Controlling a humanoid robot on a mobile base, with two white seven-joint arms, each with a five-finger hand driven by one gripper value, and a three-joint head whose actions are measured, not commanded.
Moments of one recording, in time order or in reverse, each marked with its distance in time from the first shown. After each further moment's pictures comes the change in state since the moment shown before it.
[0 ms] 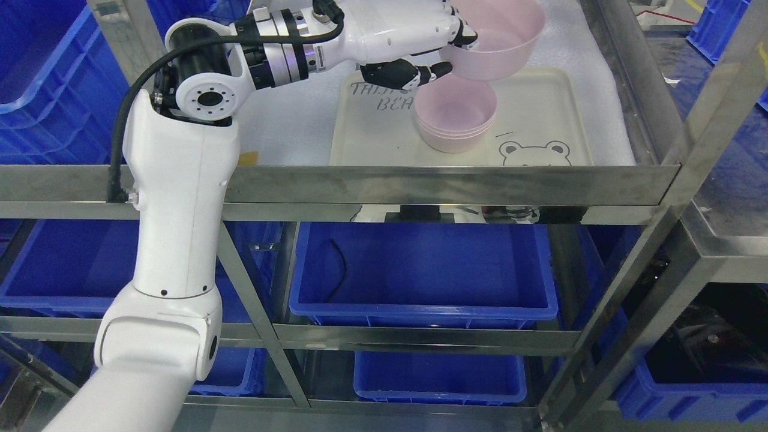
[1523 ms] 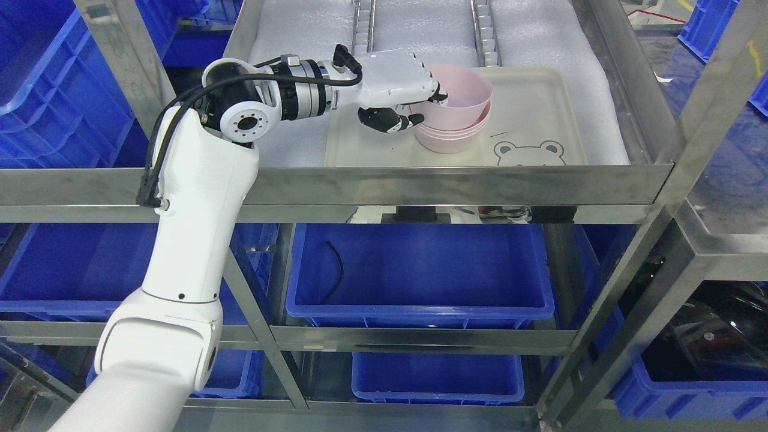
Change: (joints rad) left arm 0.027 -0.006 -0.076 0.188 -0.177 -0.014 0.043; right arm 0.000 0.000 0.000 0.000 0.000 -0.003 0.000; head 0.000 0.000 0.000
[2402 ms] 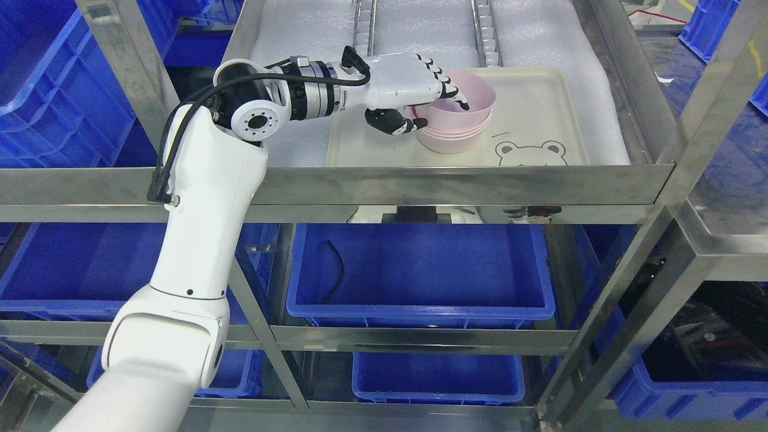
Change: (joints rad) left arm -0.011 -0.029 0.002 0.044 -0.007 -0.010 0.005; right arm 0.000 0.000 0.000 0.000 0.000 0.000 0.000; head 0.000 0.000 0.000
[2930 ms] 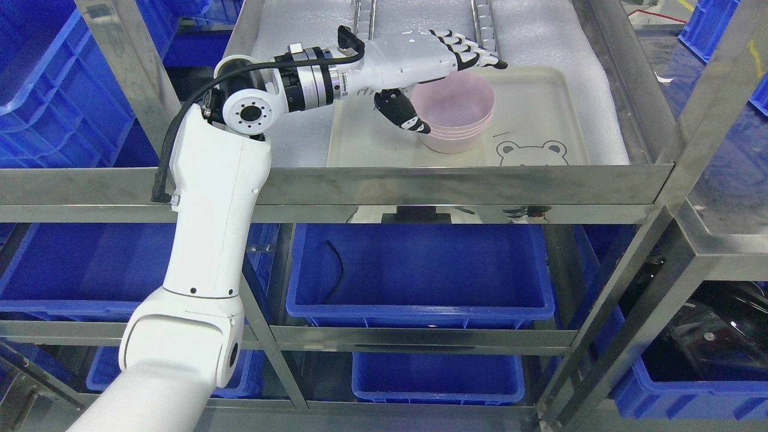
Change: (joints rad) left arm -0.002 -0.055 0.090 -0.018 0.257 0.007 -0.023; right arm 0.000 0.000 0.000 0.000 0.000 0.000 0.000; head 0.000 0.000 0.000
